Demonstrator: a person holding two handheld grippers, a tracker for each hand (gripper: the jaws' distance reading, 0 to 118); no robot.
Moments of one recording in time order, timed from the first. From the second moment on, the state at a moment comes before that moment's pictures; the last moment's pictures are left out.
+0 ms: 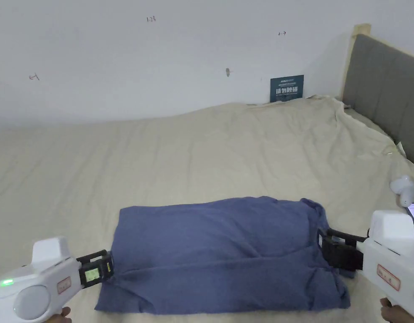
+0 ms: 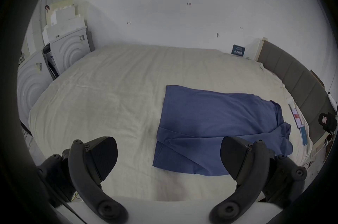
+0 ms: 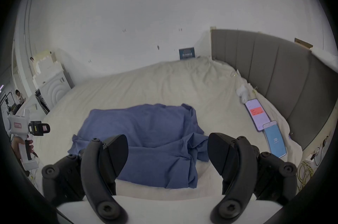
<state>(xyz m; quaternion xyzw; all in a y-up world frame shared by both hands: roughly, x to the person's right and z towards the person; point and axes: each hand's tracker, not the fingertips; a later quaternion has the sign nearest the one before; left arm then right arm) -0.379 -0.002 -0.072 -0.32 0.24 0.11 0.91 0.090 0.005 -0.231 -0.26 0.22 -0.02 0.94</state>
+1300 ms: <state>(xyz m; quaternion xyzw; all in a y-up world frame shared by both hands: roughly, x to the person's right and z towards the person) -0.427 -0.151 -0.155 -0.52 0.27 0.10 0.81 0.098 -0.044 -0.243 -0.28 0.15 0.00 0.95</state>
